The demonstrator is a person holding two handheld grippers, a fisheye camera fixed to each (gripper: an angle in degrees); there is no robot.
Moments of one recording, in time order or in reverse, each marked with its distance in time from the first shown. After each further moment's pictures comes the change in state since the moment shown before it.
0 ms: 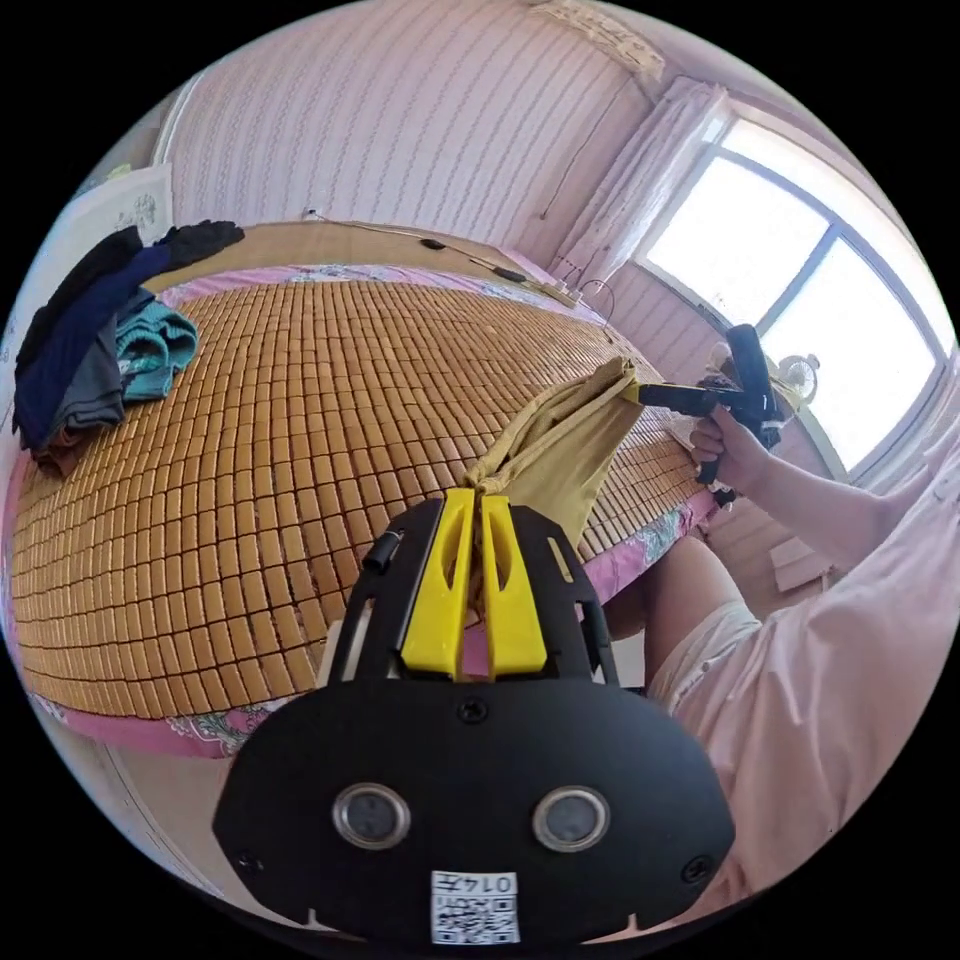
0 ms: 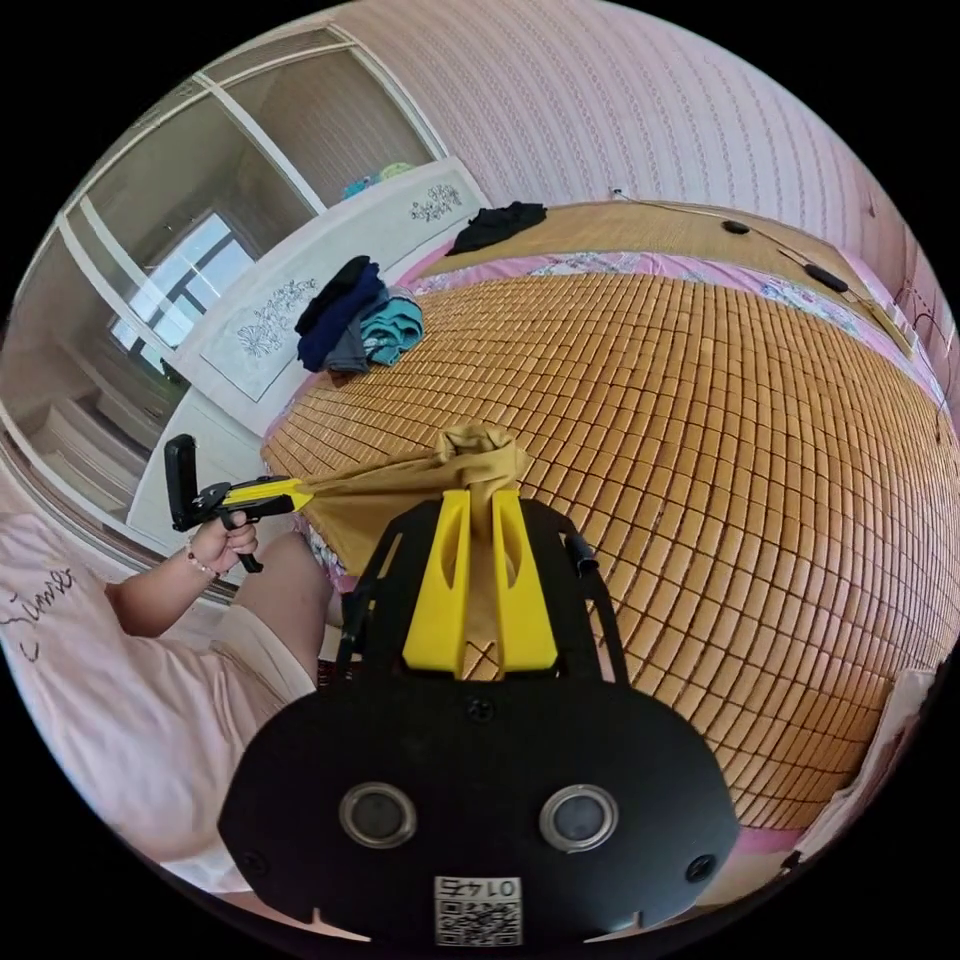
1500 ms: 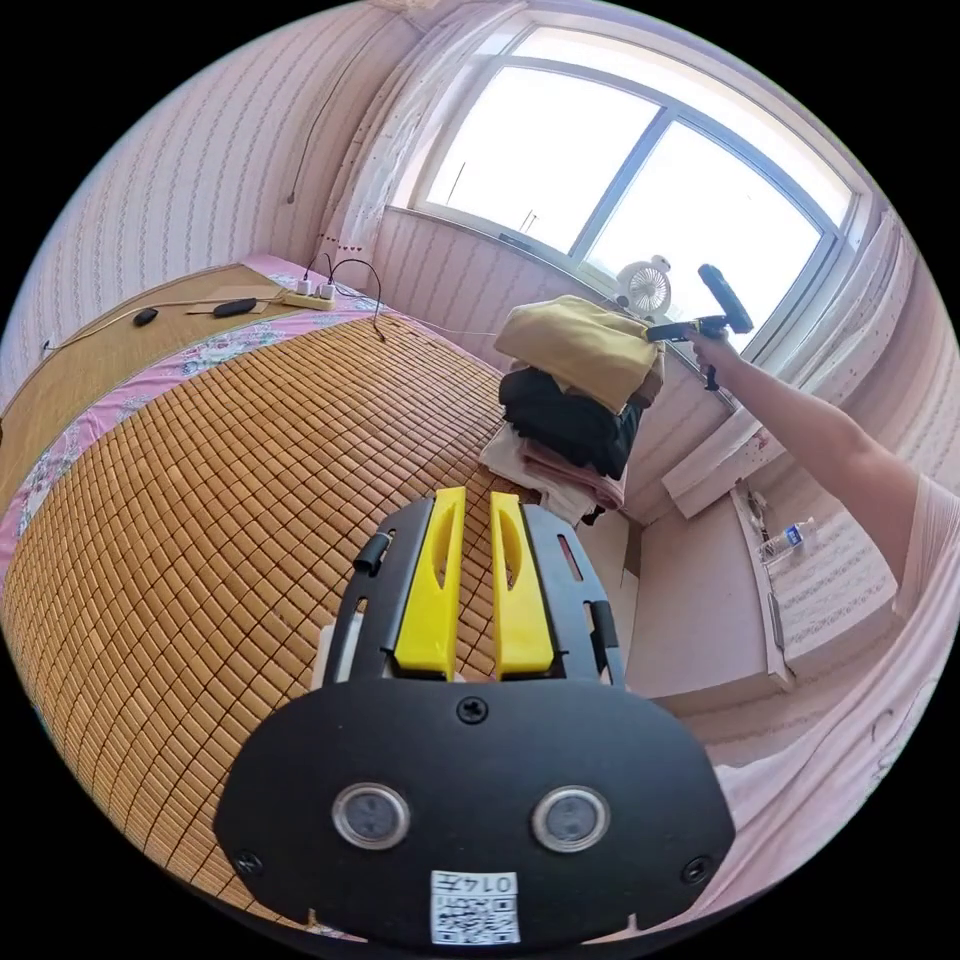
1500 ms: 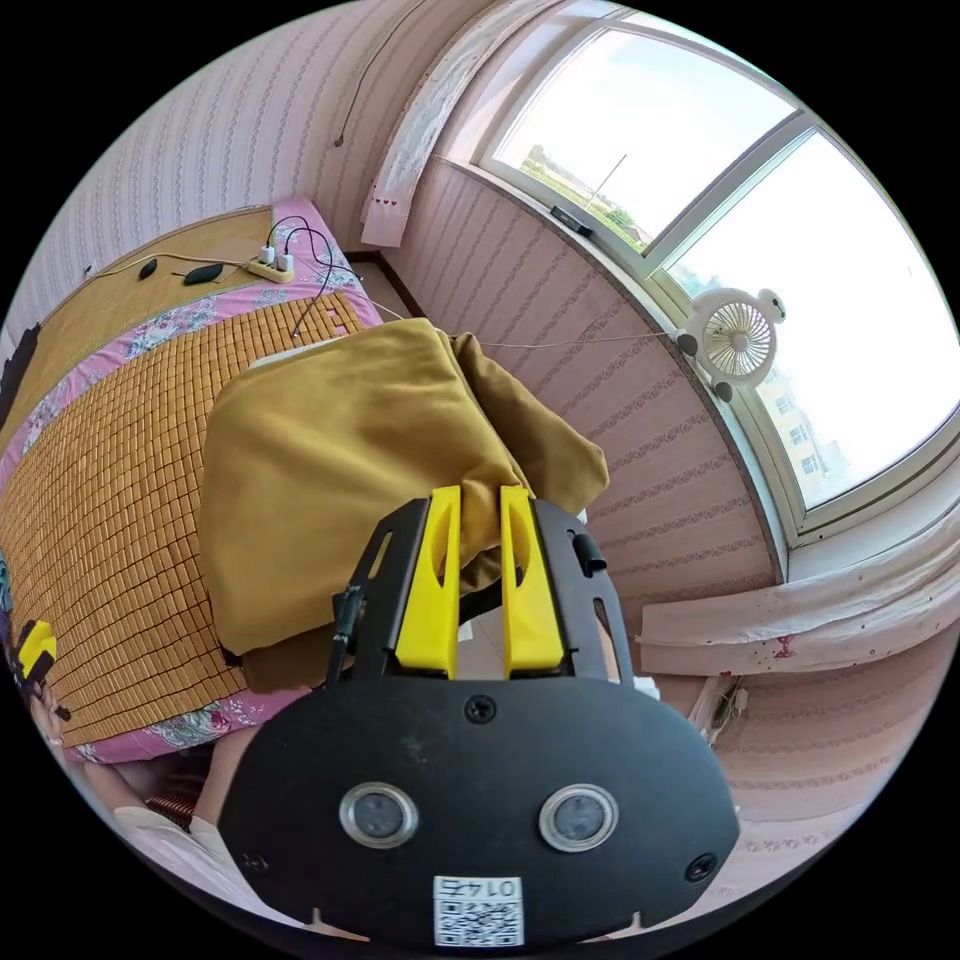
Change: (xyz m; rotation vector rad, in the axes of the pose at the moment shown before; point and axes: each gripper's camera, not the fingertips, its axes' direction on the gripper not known) left arm 0.500 -0.248 0.249 -0.104 0.376 0.389; right arm 0.125 0.237 -0.515 -0.109 1.190 0.680
